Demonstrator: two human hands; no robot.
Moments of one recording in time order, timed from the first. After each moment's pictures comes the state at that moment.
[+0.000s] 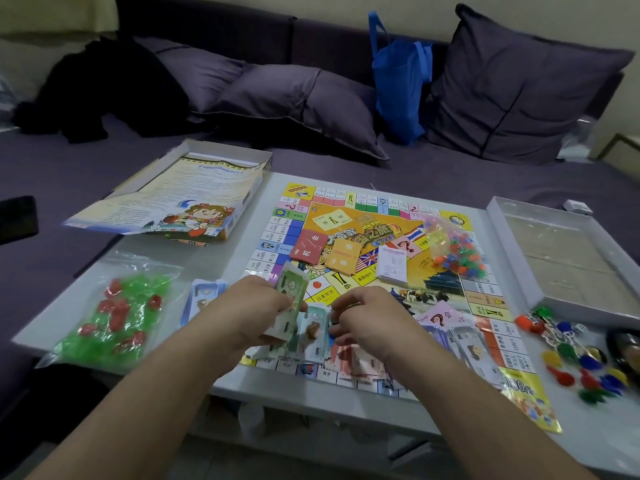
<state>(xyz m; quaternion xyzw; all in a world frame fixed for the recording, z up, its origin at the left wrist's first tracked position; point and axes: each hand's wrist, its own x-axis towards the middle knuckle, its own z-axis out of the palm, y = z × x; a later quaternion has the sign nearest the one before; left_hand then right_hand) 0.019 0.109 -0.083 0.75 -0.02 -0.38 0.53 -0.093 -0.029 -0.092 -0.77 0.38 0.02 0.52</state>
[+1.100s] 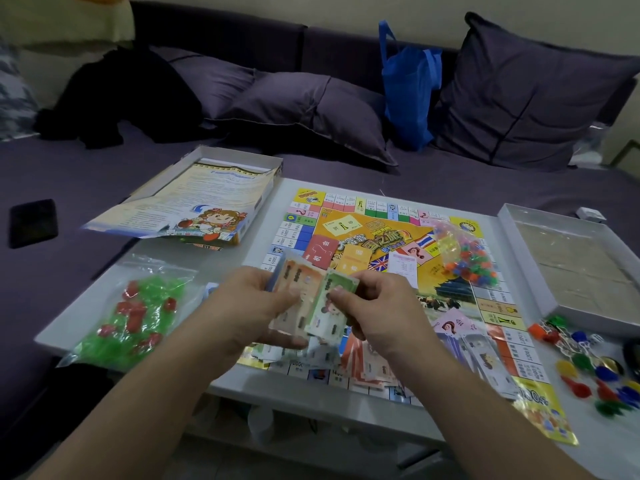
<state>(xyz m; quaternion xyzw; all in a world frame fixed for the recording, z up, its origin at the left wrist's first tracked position) 0.021 0.135 -0.067 0.70 -0.10 -0.39 0.59 -0.093 -0.022 -0.079 -0.75 0.29 -0.14 0.58</state>
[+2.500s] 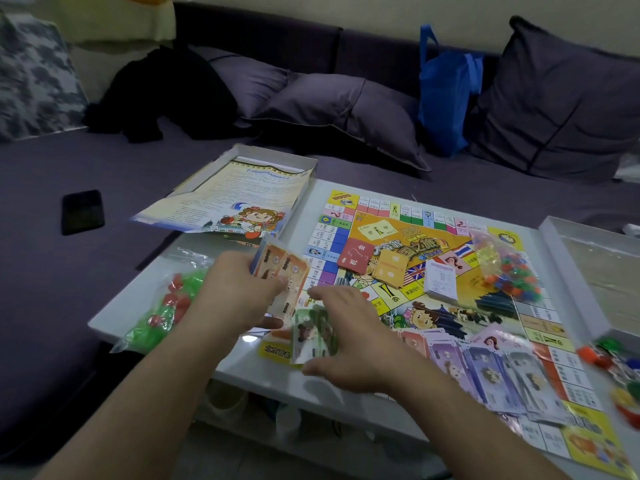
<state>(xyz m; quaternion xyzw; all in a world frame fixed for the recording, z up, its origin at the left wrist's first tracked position) 0.062 0.172 -0.074 0.79 -0.07 -0.22 0.57 -0.047 0.020 -0.112 -0.97 0.08 0.07 0.22</state>
